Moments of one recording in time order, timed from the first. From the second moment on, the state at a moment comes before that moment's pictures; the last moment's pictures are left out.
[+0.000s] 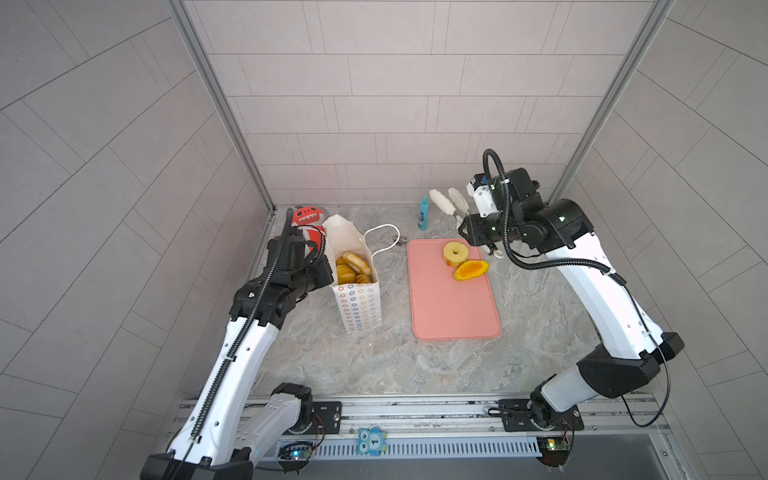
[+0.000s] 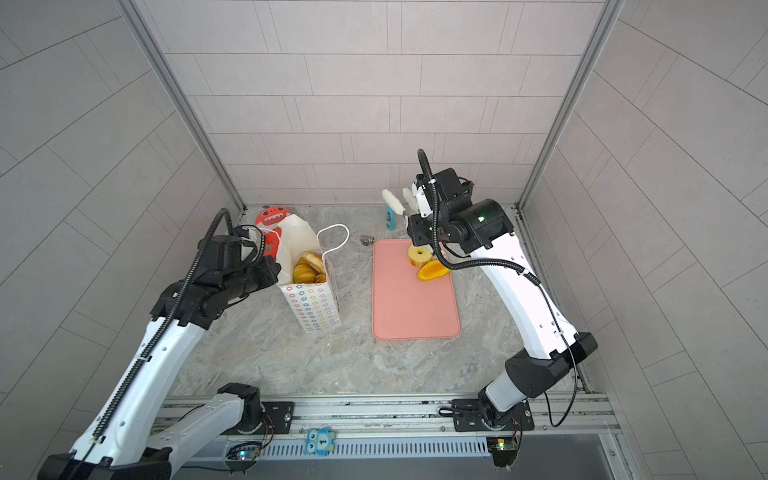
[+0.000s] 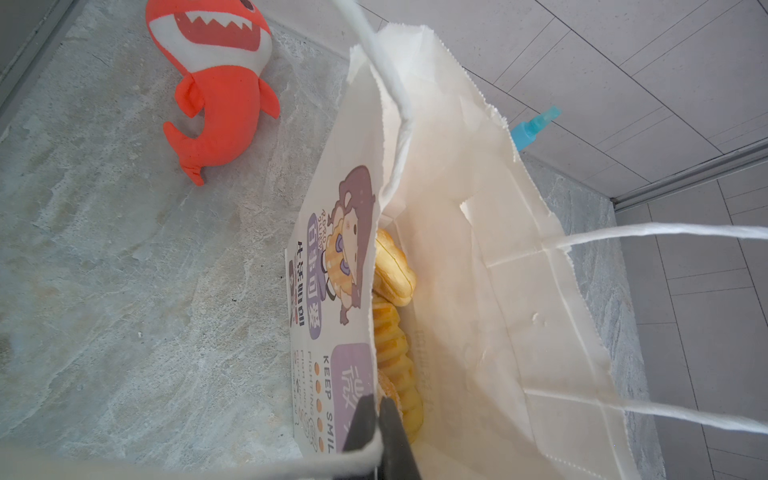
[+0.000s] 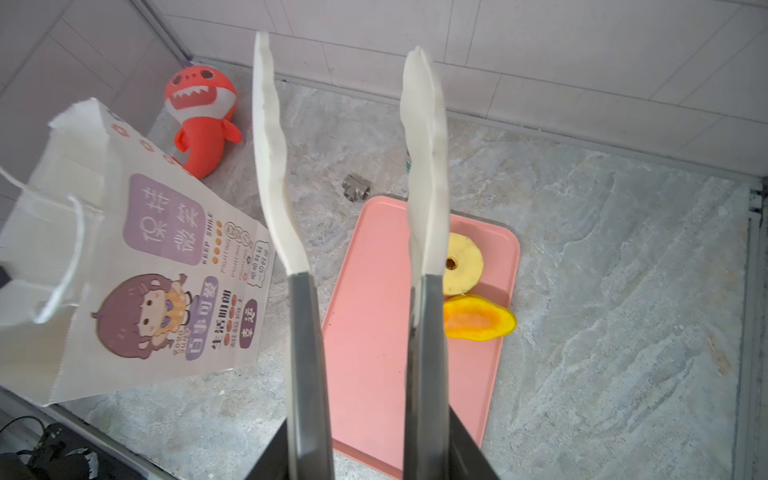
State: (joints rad) left arm -0.17 0.98 1.12 -0.86 0.10 -0.50; right arm 0.47 1.54 1.97 -1.25 0.04 0.22
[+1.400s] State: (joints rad) left arm -0.17 0.97 1.12 -0.85 0.10 -0.50; right arm 0.21 1.78 1.63 -1.08 -0.06 0.22
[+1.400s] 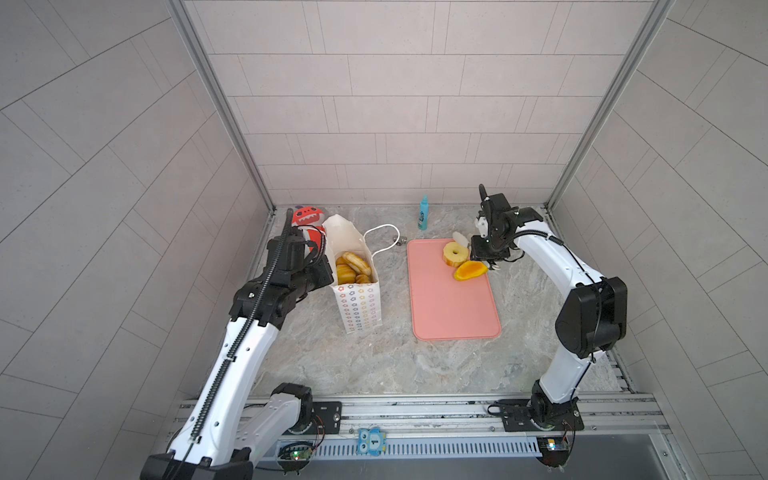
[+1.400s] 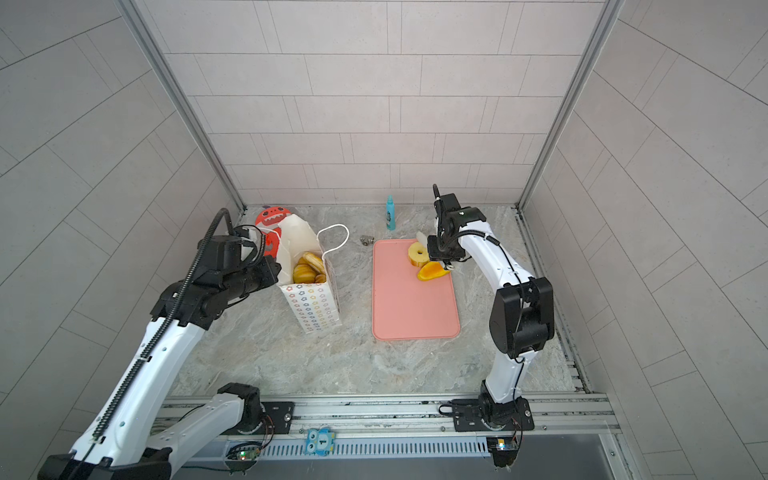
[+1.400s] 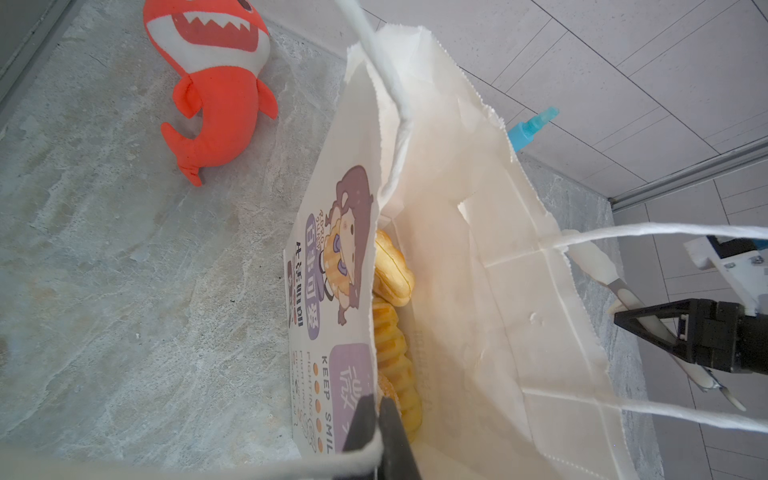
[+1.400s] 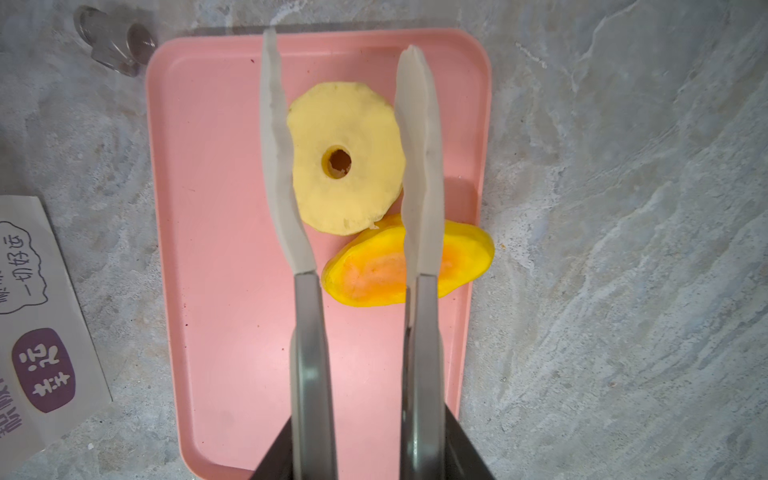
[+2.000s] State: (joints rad) left arm -0.17 0.97 1.12 -0.85 0.11 -0.50; right arm 0.21 1.79 1.60 -1.09 -0.02 0.21
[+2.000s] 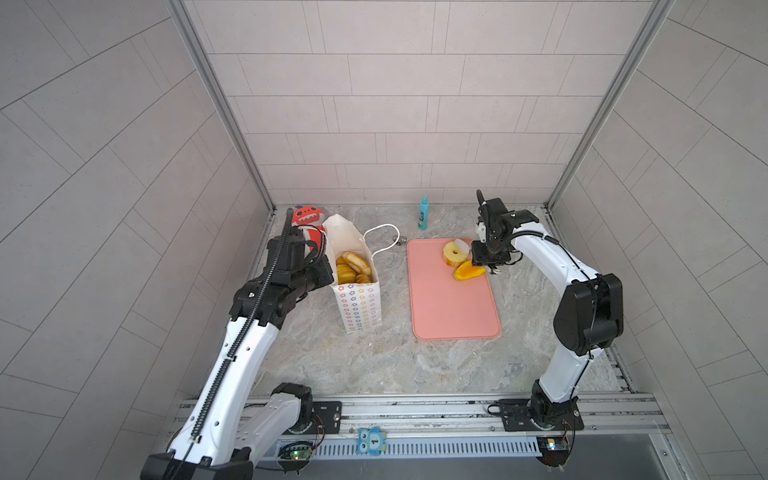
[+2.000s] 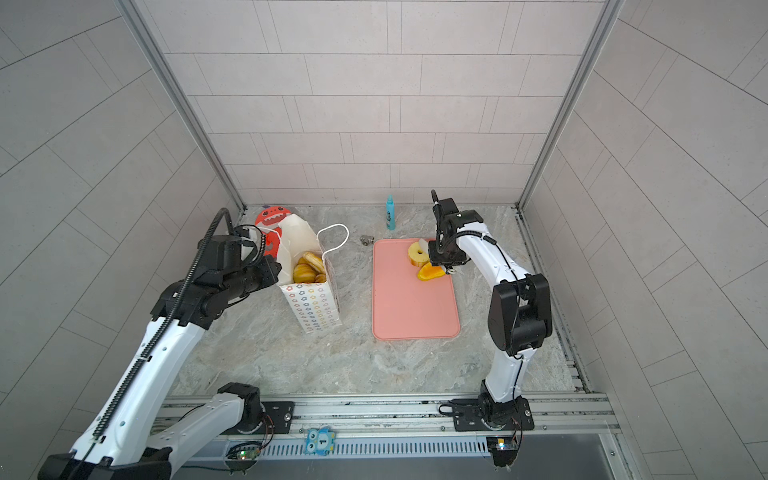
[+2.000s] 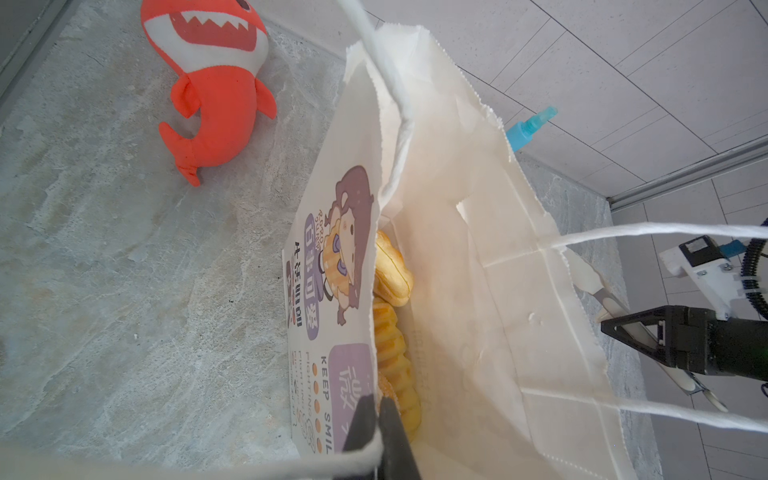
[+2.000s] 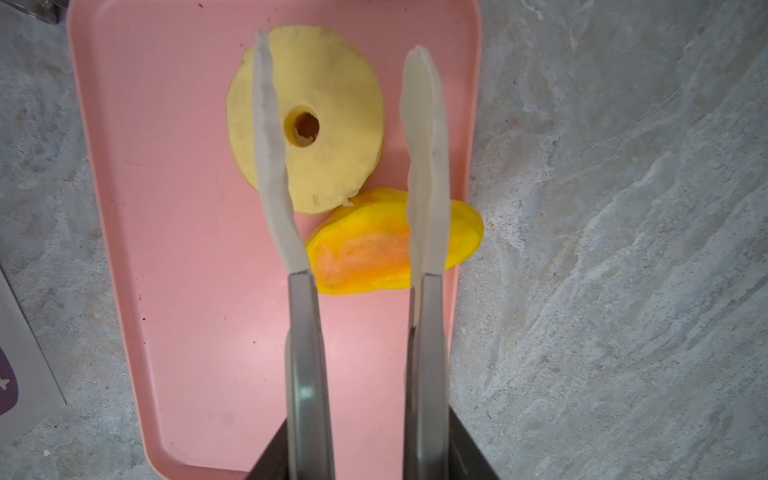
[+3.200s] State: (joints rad) left arm -0.17 0.97 1.12 -0.85 0.11 -0.50; right arm 0.21 1.85 1.58 -1.08 -0.04 0.21
